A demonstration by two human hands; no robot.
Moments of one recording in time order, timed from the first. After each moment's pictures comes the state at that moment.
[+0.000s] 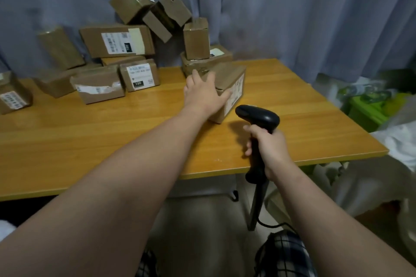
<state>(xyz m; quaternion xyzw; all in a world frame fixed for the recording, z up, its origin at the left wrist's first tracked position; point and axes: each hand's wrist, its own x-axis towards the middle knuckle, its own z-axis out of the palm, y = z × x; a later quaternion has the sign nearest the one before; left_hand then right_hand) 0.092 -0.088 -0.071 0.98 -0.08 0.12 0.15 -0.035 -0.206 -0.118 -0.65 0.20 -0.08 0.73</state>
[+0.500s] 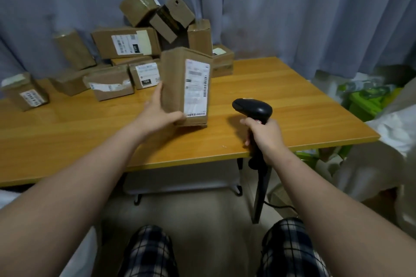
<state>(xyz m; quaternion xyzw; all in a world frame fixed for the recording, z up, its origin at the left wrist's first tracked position) 0.017 0.048 -0.073 0.89 -0.06 -0.01 0.44 -0.047 -0.196 -0.122 -0.72 0.15 -0.10 0.67</state>
